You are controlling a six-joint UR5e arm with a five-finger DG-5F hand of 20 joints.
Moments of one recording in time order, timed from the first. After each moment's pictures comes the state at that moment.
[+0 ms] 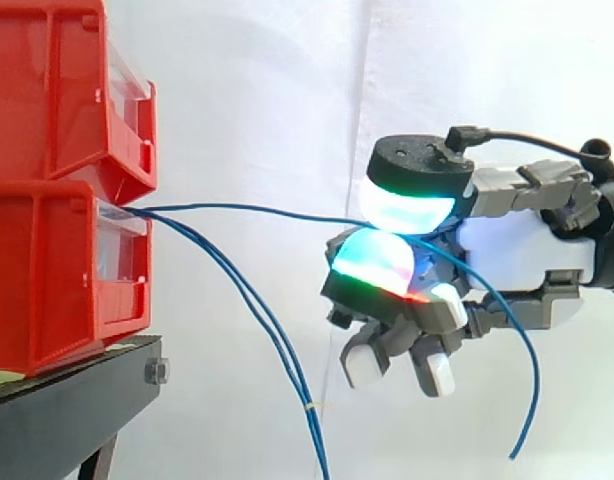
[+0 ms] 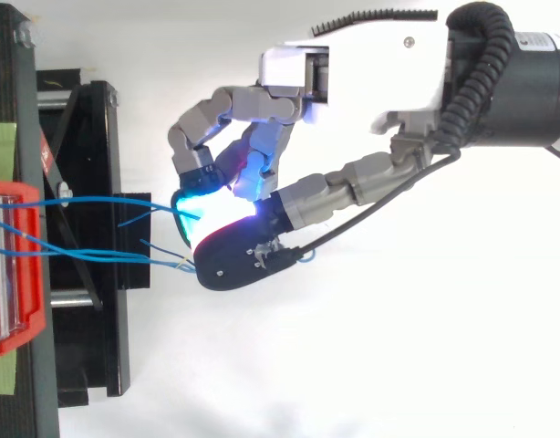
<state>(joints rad) 0.03 -2.24 -1.21 -2.84 -1.53 -0.27</state>
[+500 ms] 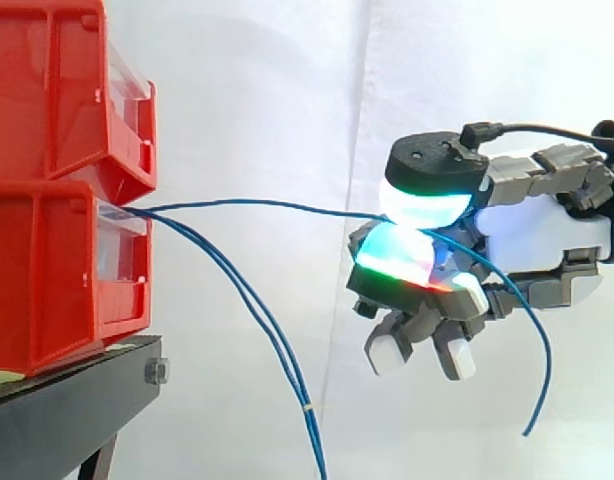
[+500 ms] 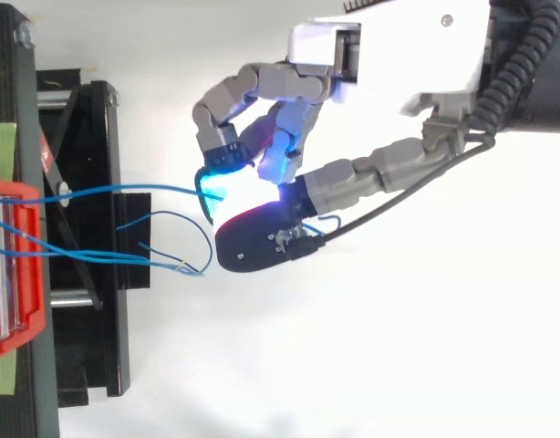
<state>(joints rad) 0.03 -2.20 -1.21 -2.93 -1.48 -0.31</state>
